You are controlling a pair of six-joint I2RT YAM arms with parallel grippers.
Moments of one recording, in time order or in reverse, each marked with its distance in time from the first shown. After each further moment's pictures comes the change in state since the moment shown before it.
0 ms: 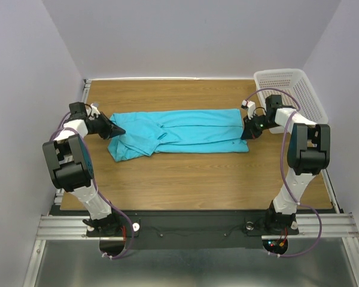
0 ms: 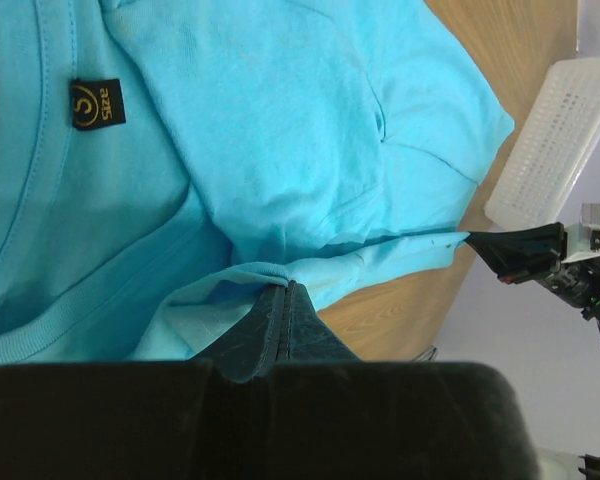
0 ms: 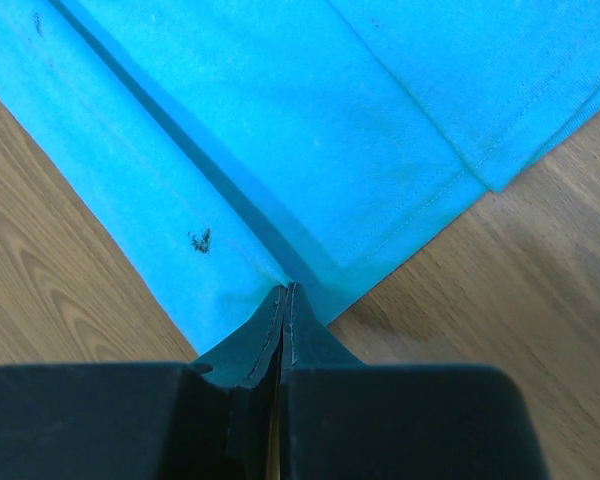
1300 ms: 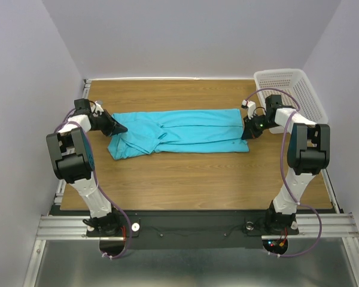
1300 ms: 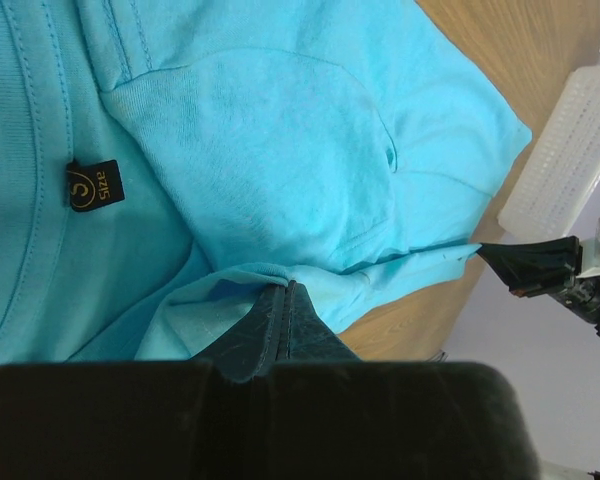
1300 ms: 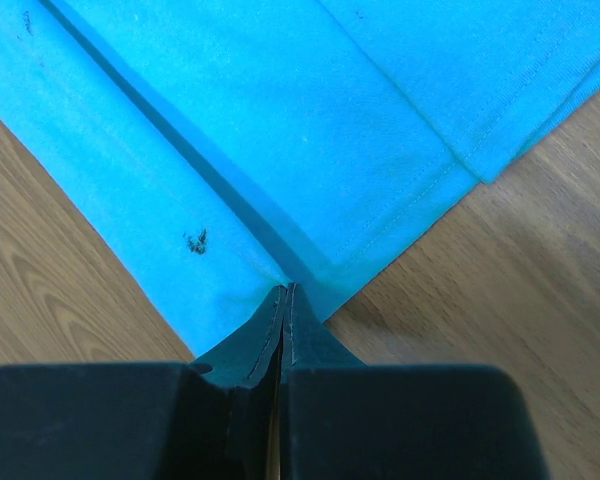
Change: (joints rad) left arm -0.040 0.117 0.101 0.000 -0.029 -0.004; right arm 0.000 0.002 0.000 0.009 0.024 0.024
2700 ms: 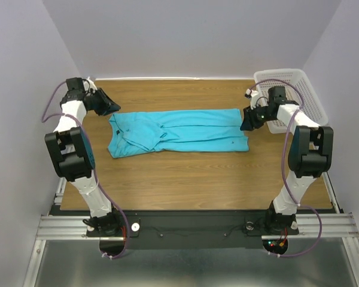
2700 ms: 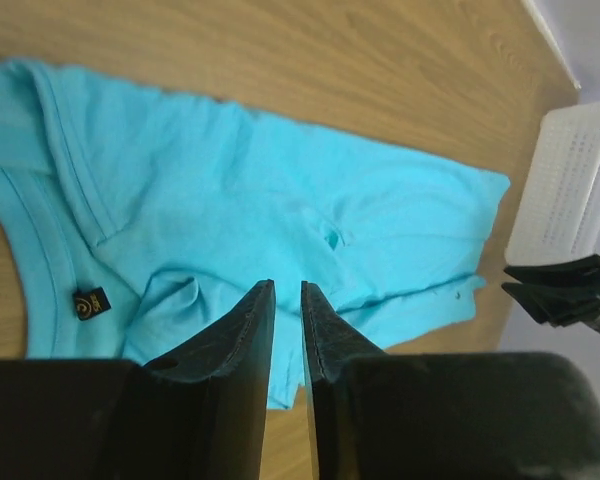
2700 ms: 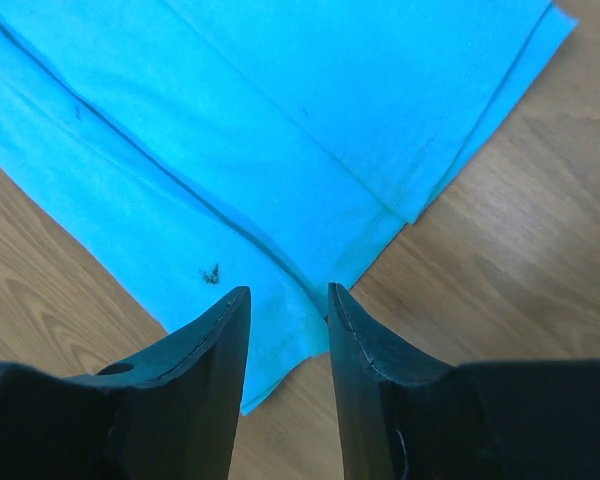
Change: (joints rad) left arm -0.014 0.049 0.275 -0.050 -0.052 0.048; right arm 0.007 -0.024 0.066 0.055 0.023 0.143
